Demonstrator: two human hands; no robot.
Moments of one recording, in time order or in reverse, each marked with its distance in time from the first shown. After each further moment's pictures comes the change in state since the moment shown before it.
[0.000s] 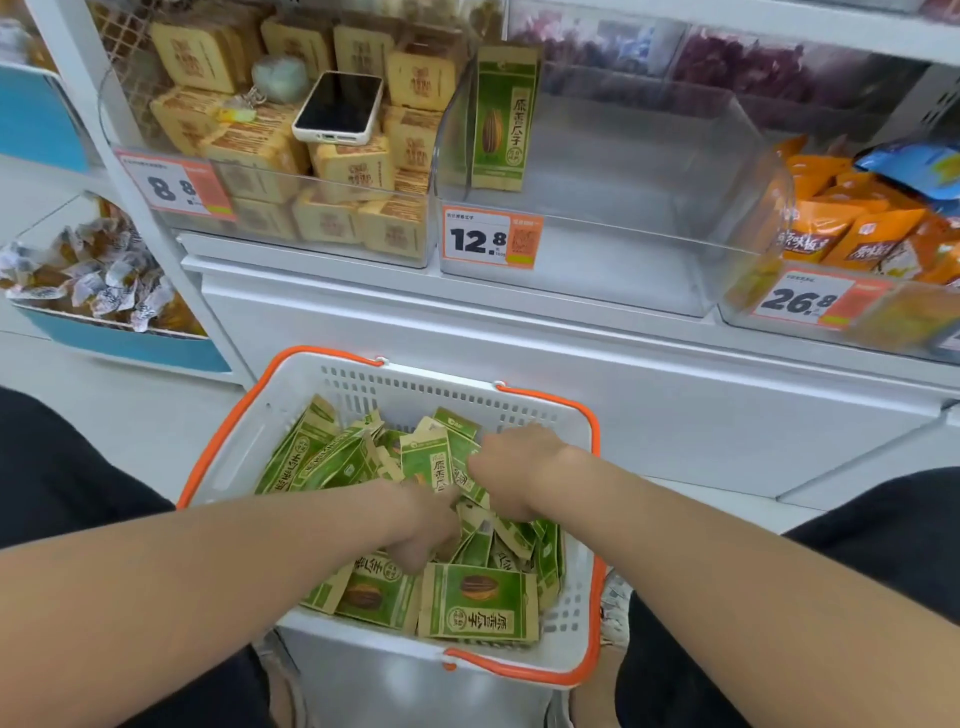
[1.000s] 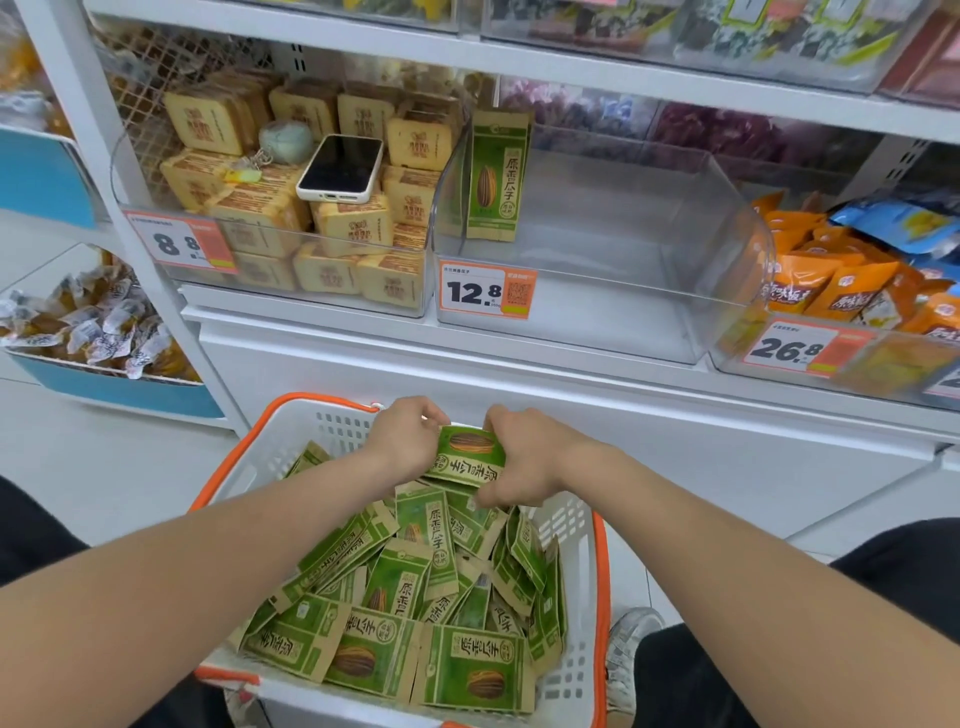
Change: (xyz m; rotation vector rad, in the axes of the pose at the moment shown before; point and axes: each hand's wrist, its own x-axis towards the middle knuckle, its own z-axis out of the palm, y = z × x) left_hand -0.018 -0.065 -0.049 -1.317 1.008 -0.315; right_hand 0.011 0.055 -0.019 0.578 0.157 0.226
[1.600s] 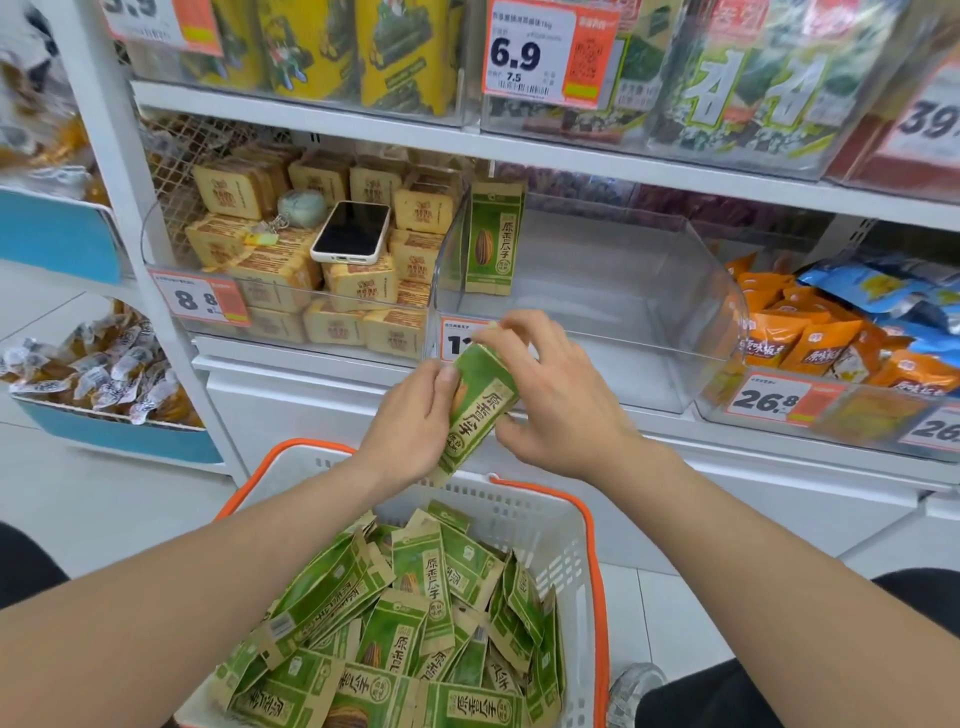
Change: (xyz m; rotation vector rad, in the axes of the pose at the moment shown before) left_hand -0.019 0.066 -0.043 -0.001 0.256 0.460; right_hand -0.029 0.003 -0.074 -0.137 0.889 -0.368
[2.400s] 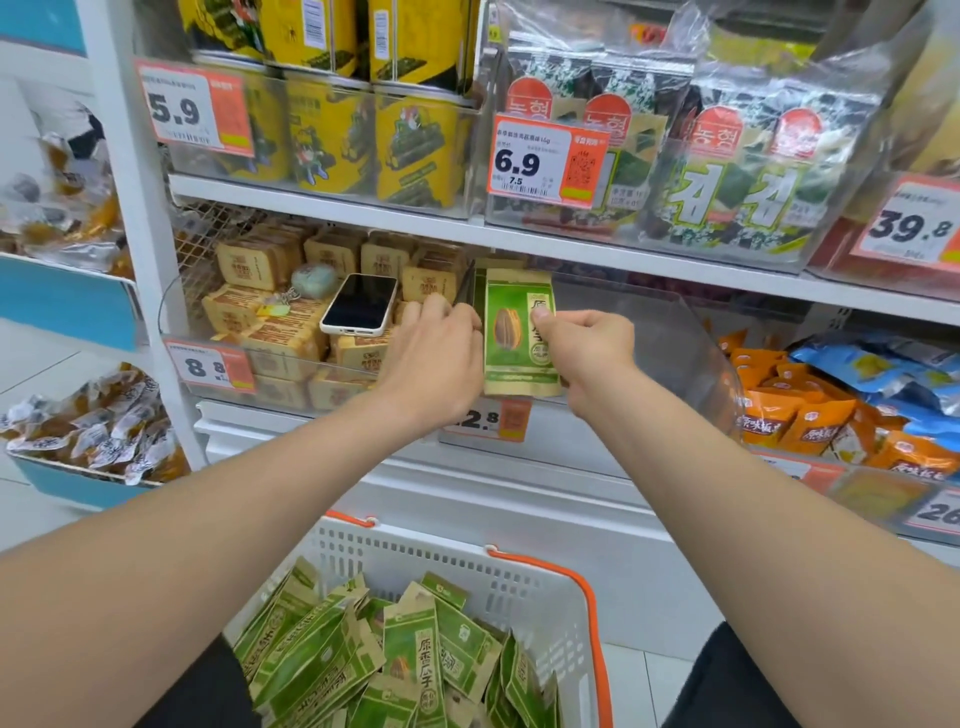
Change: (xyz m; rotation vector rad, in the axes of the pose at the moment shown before) left_hand 0.094 0.069 -0.052 0.488 0.174 0.224; right_hand 0.110 0.038 -0.036 0.960 0.414 1.124
